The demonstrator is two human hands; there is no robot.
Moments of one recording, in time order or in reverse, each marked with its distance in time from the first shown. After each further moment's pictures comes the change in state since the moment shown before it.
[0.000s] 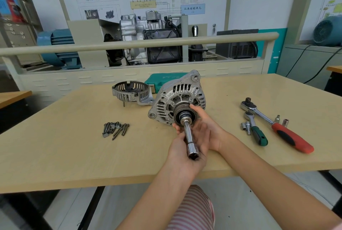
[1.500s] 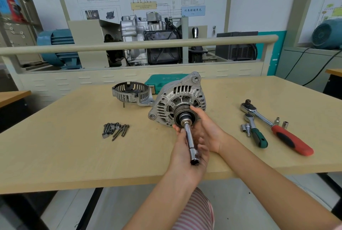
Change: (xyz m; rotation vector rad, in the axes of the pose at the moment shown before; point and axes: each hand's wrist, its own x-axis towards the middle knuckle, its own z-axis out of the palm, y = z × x) left_hand 0.012 -0.005 -0.010 0.138 0.061 0.072; right_hand -0.008 0.000 0.006 -0.003 0.014 0.009
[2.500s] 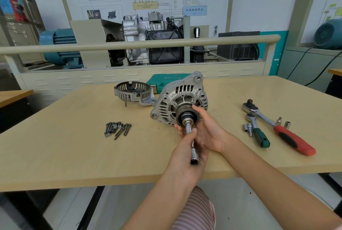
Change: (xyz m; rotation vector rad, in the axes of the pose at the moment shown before) left_hand -0.004 0.000 -0.003 0.055 0.014 0.071; right_hand 0.002 0.000 0.001 0.018 0.011 -0.013
